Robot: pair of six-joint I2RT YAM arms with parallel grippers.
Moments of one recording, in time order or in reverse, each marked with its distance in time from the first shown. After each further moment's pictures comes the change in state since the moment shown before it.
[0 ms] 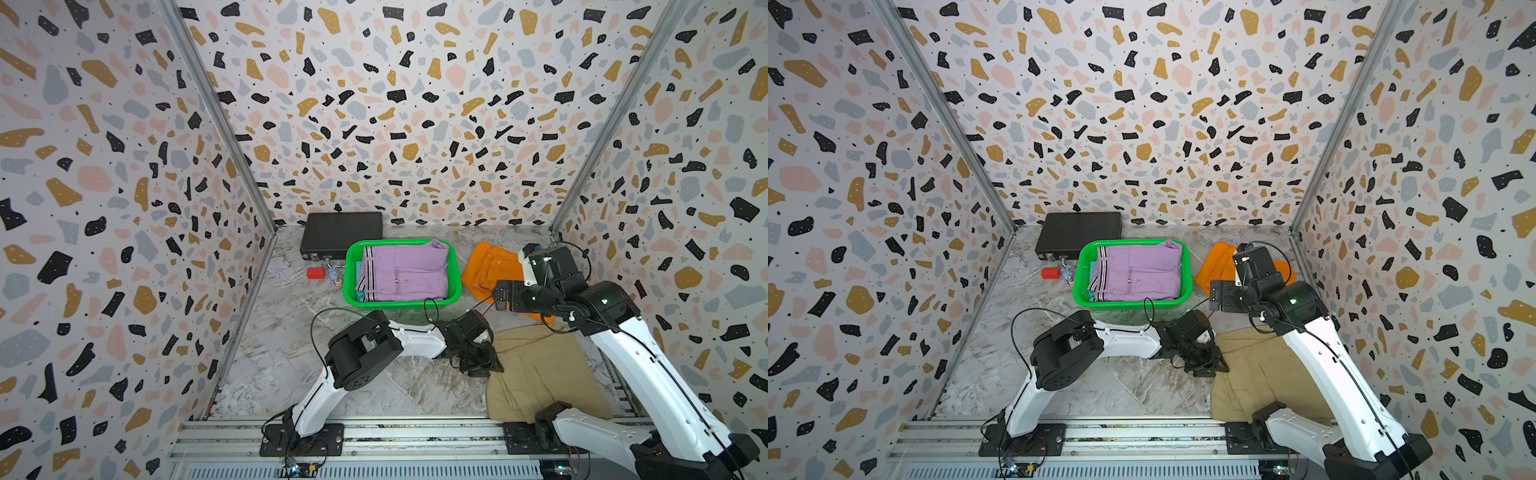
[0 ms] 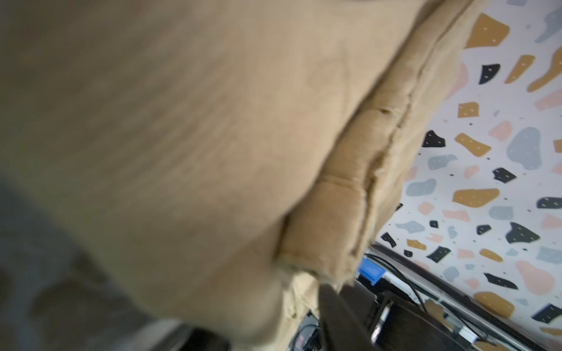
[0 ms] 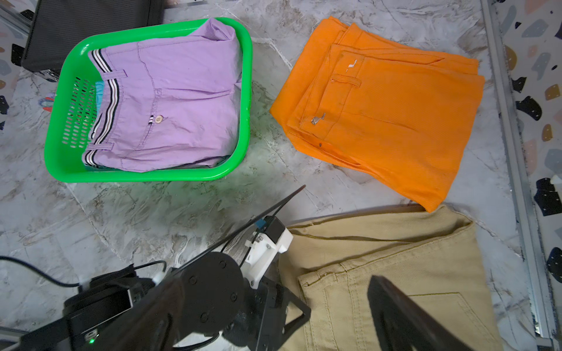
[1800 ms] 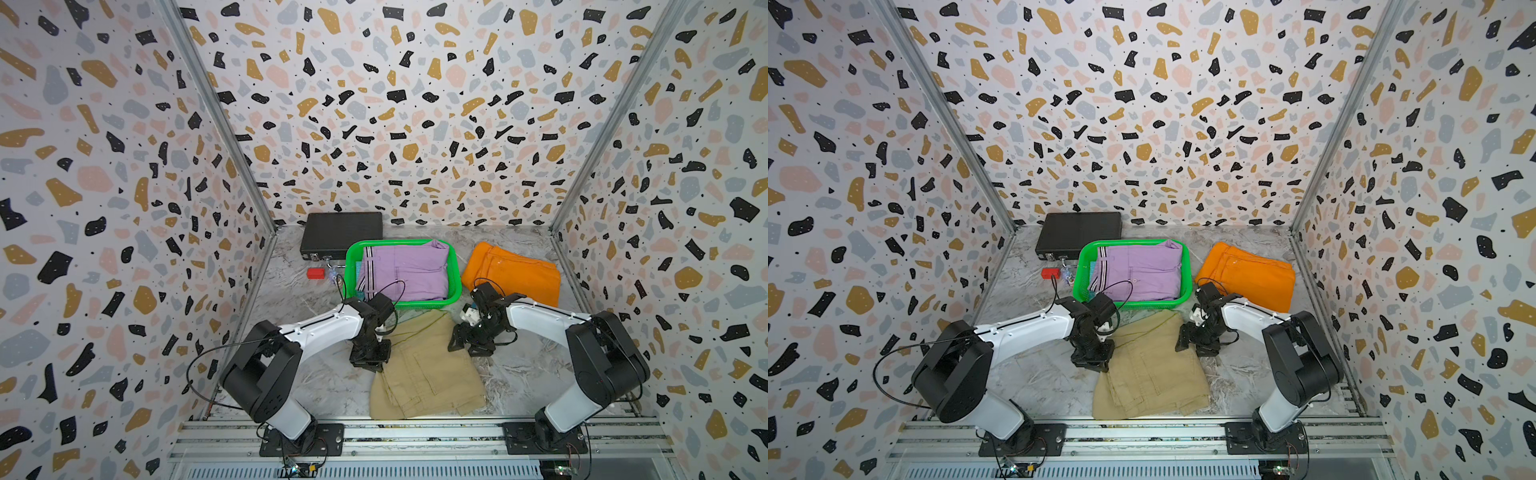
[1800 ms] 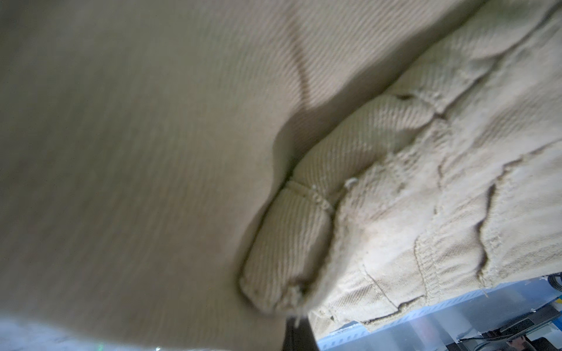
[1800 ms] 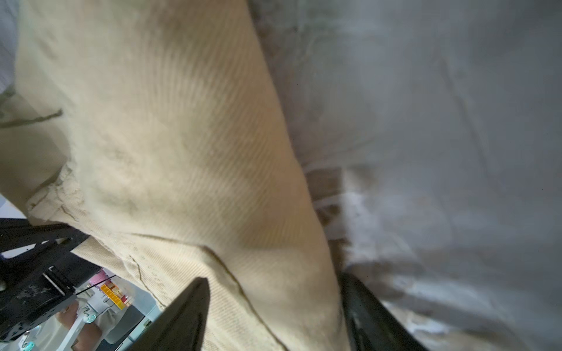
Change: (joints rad) left arm 0.461 -0.616 -0.456 -0.908 -0.294 0.675; right arm -0.003 0.552 -0.480 0.467 -0.639 0.075
